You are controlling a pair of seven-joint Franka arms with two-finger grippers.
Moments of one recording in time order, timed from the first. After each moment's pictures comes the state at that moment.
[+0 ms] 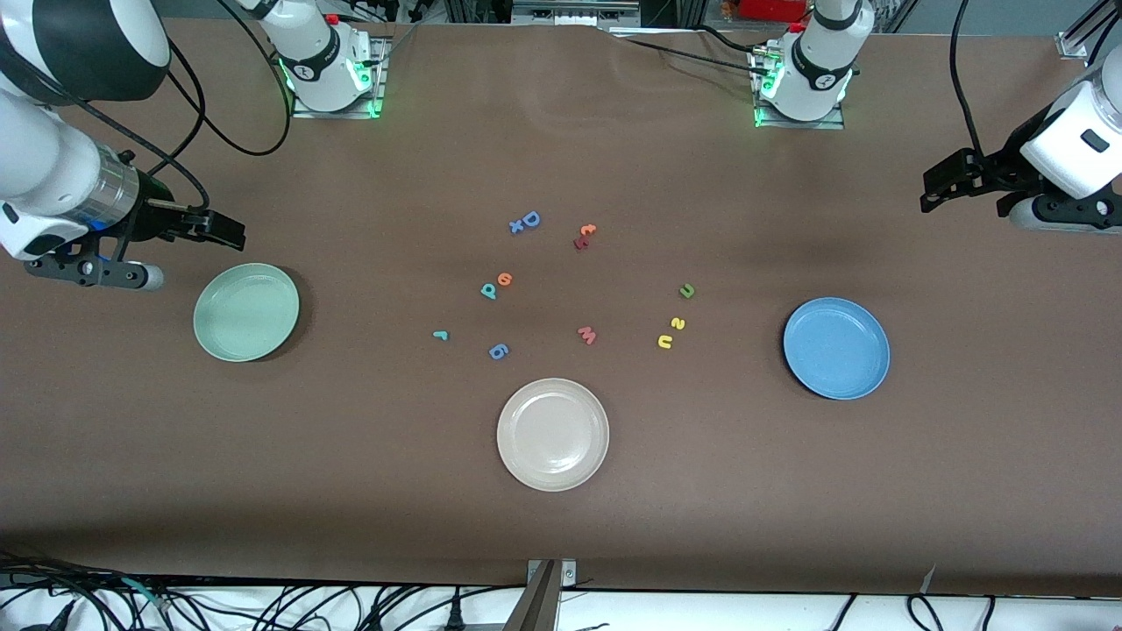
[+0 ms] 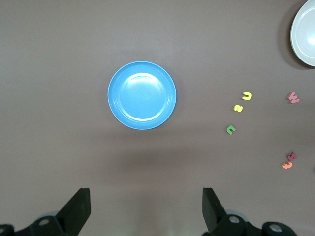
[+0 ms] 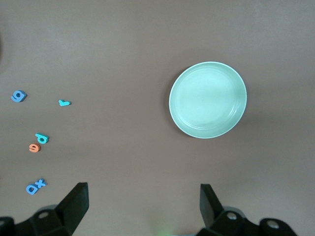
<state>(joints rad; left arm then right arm) -0.04 -0.01 -0.02 -1.60 -0.03 1.51 -0.03 -0.08 0.13 0.22 -1.59 -0.02 1.57 0.26</state>
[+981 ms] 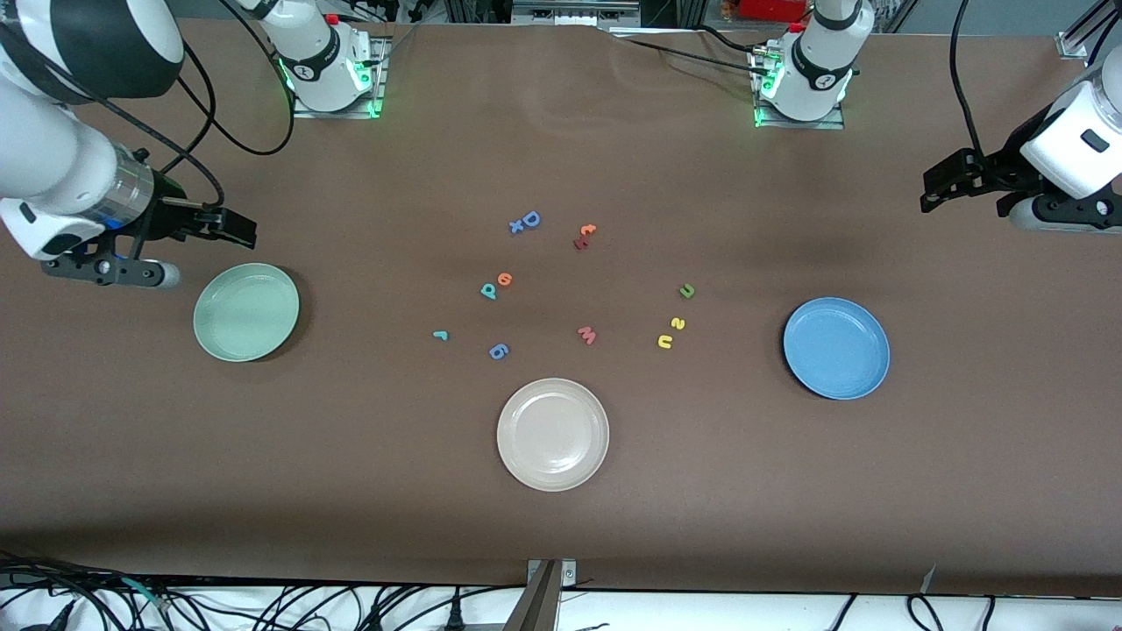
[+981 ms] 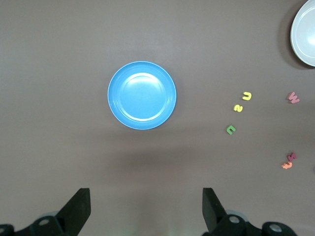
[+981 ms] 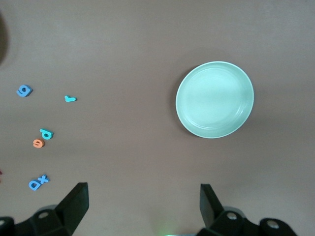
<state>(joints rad) -0.04 -0.01 -0.02 -1.60 -0.03 1.51 -0.03 -0.07 0.14 0.24 -1.59 -0.02 1.57 0.27</state>
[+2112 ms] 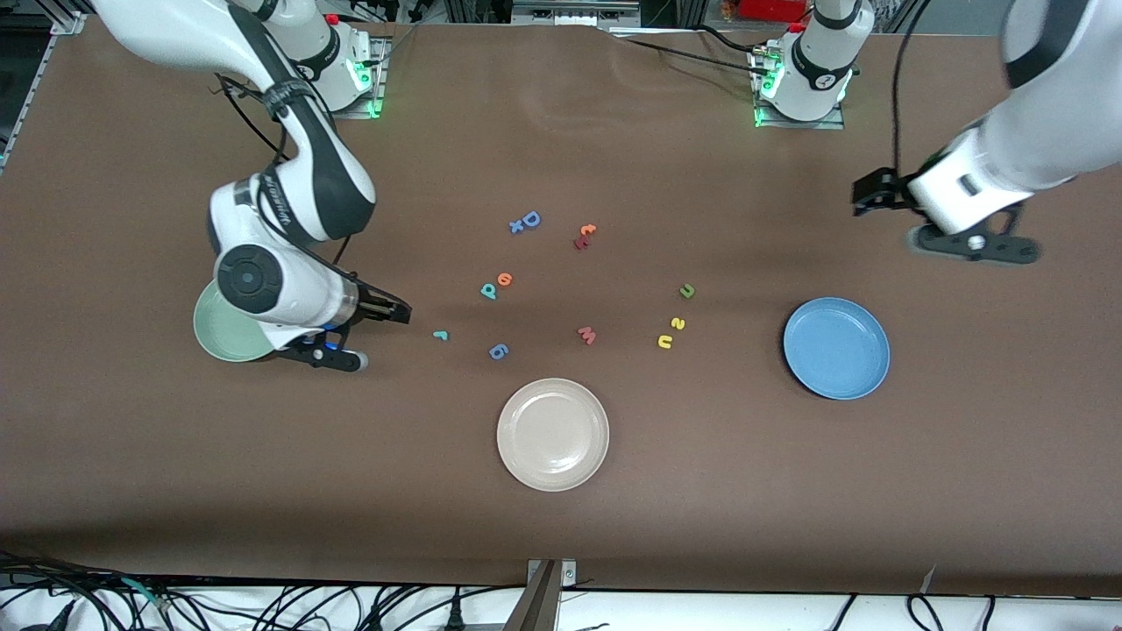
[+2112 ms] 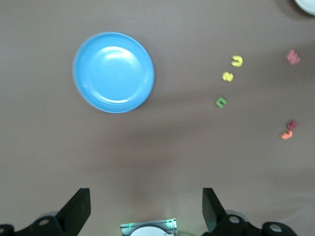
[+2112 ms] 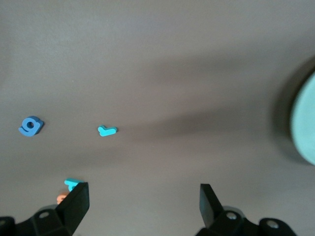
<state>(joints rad) -0.11 0.10 -0.10 -1.62 -0.03 1.47 -0.03 0.14 0.51 0.24 -1.65 -0.02 1.95 0.60</state>
